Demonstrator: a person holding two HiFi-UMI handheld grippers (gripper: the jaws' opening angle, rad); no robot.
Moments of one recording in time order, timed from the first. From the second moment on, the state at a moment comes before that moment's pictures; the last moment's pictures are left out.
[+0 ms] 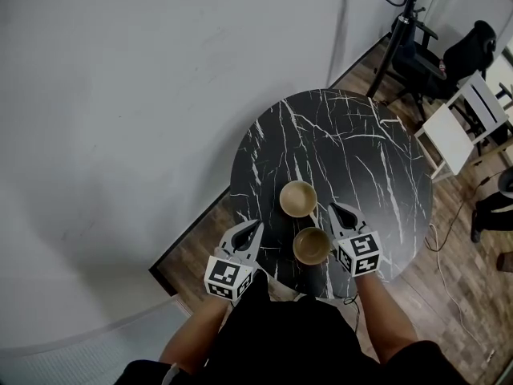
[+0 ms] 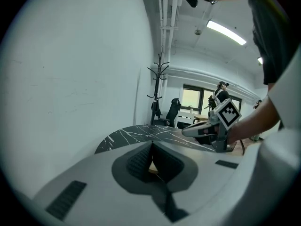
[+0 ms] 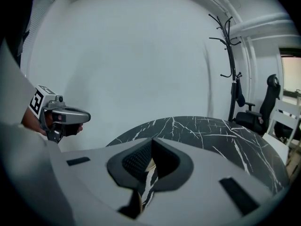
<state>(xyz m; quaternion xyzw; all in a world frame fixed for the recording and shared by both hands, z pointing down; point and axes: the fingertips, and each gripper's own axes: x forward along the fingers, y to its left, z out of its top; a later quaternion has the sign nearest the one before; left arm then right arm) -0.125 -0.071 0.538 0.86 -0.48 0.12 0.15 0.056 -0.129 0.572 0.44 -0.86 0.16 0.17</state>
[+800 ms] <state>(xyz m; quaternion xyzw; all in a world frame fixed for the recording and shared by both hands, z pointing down) -0.154 -0.067 0.557 0.84 -0.50 0.12 0.17 0.033 -0.156 0.642 0.40 -0.85 0.23 0.25</state>
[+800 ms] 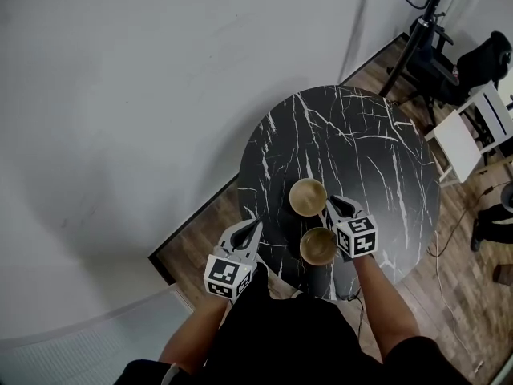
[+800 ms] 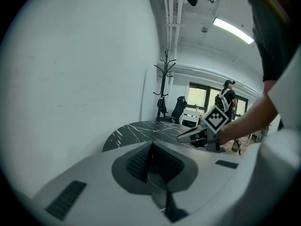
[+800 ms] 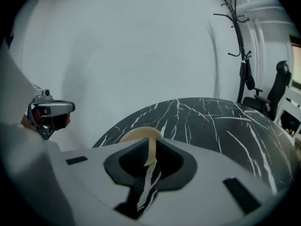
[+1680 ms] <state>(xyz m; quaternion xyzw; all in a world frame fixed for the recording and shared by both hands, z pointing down) -0.184 -0.064 0.573 0.82 -0.52 0.14 0.19 0.013 -0.189 0.707 0.38 -0.80 0.36 0.30</state>
